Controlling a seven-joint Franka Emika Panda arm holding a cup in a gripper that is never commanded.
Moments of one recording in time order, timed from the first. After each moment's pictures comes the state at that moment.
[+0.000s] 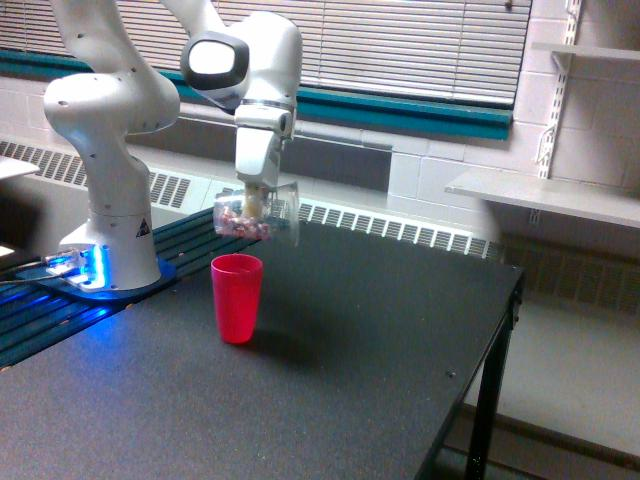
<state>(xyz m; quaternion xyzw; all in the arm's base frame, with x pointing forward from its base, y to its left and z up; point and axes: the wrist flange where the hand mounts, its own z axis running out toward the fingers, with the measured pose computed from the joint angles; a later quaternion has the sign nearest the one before) 0.345 -0.060 0.326 0.97 -0.19 0.08 0.15</state>
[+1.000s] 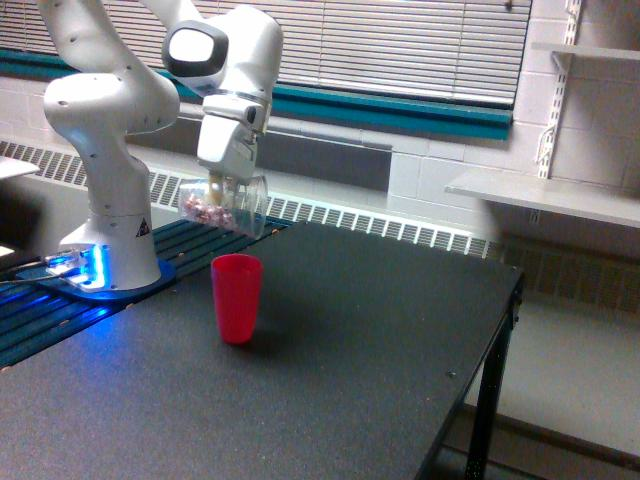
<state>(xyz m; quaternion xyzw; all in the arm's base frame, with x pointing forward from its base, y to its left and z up) 0.298 -0.066 0.333 0.95 -0.23 0.05 0.18</state>
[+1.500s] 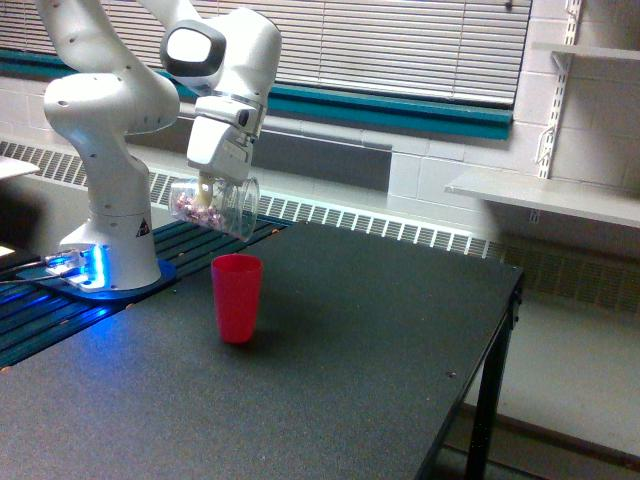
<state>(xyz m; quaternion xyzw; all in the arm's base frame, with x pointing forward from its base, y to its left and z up) 0.292 -0.066 0.329 0.95 -0.25 0.03 0.19</state>
